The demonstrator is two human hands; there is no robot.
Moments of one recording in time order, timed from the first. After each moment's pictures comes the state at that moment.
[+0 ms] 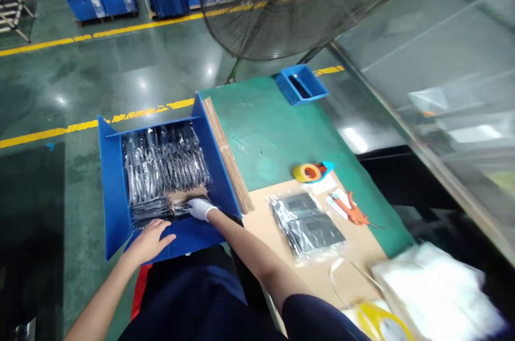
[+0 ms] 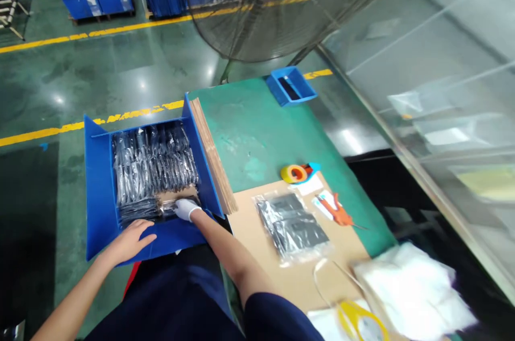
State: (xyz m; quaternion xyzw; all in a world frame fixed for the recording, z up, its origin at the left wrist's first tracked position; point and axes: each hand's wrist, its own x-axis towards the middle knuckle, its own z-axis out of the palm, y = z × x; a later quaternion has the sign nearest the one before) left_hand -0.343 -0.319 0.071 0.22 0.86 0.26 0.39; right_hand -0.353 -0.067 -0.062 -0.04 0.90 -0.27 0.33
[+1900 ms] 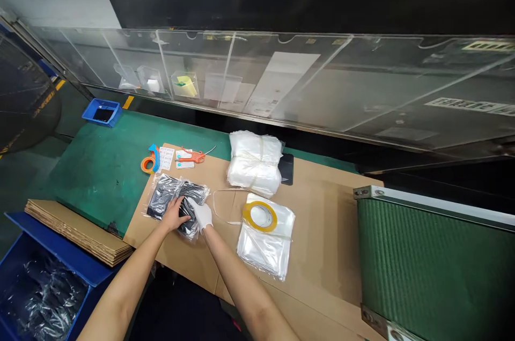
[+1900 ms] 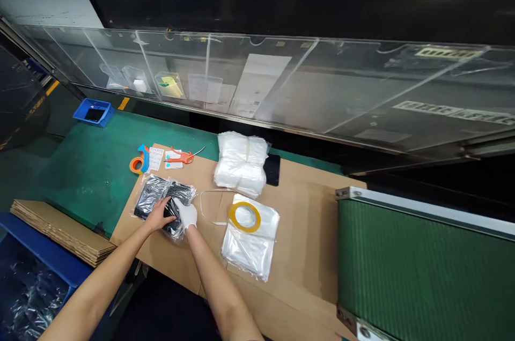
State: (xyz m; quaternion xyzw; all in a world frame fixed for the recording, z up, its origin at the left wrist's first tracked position) left_hand -0.176 0.213 -0.068 0.54 0.73 0.09 0.41; right_hand -0.030 0.264 -0.123 0.64 0.42 -0.60 -0.22
